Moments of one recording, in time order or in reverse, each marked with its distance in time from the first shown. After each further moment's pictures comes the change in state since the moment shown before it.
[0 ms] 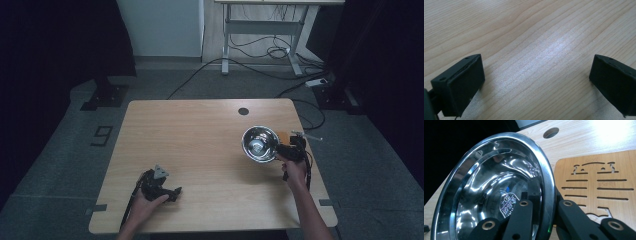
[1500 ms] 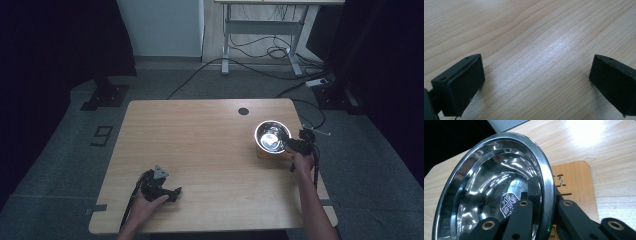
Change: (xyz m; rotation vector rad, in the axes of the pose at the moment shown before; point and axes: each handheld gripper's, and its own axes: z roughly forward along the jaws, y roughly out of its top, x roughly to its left) left arm 0.000 -0.001 -0.001 -0.001 0.001 -0.002; right arm -0.056 0.020 0.016 -0.028 -0.147 0.072
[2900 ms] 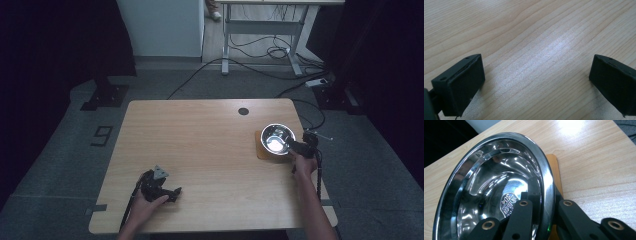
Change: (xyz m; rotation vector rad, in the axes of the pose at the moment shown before) left arm -0.001 -0.001 -0.001 -0.001 0.003 -0.002; right arm -0.033 -0.011 0.016 -0.012 -0.091 0.082
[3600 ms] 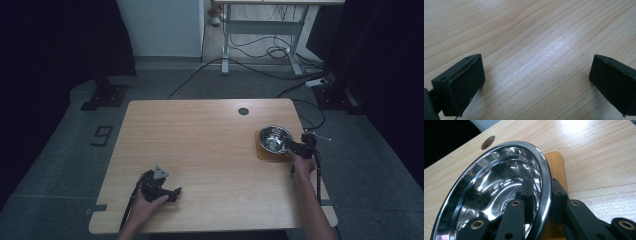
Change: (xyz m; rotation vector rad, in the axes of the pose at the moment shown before) left arm 0.000 0.000 0.000 0.000 0.000 0.000; right arm -0.002 -0.003 0.007 0.000 0.031 -0.002
